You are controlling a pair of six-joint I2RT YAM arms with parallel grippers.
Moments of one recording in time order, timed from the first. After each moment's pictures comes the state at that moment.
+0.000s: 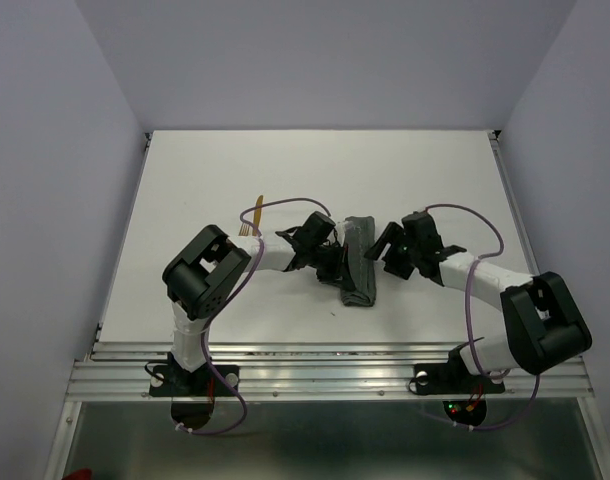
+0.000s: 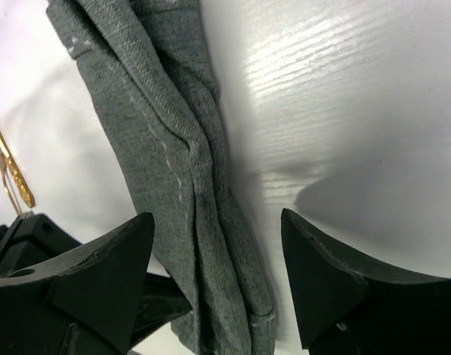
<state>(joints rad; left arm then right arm) -0.79 1.91 1.05 -0.02 0.55 -0.65 0.38 1.41 0.64 -0.07 -0.09 0.91</state>
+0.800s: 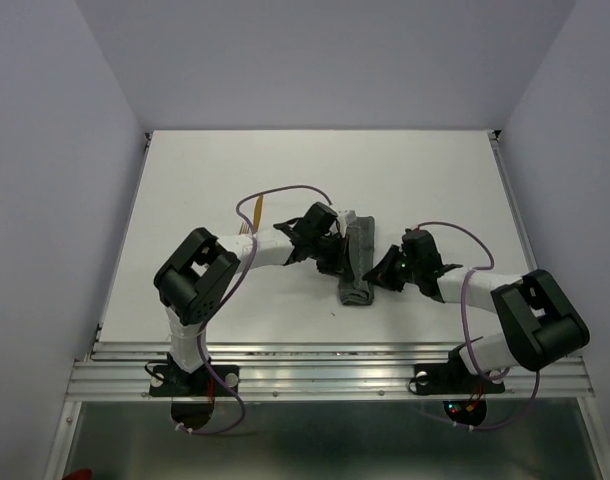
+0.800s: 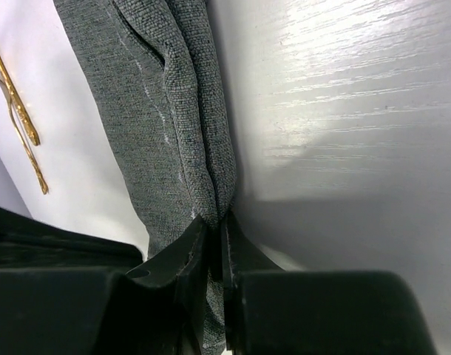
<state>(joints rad) -0.80 1.86 1.11 -0.12 0.47 -0.60 0.40 1.42 0.46 0.15 -0.25 0.95</state>
